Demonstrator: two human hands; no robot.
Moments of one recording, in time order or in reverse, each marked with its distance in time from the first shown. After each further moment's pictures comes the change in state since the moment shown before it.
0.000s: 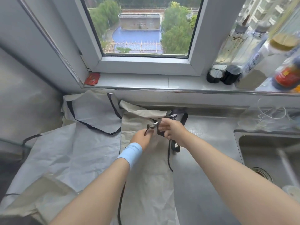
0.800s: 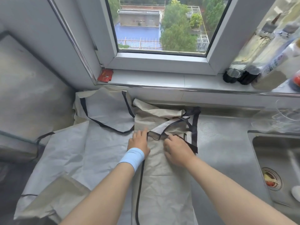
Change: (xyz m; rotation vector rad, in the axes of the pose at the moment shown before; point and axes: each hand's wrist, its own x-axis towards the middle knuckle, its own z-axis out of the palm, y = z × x) left_hand 0.013 -0.075 -0.028 0.655 0.070 0.136; right_hand 0.008 0.087 0.049 -1.399 0.098 -0.606
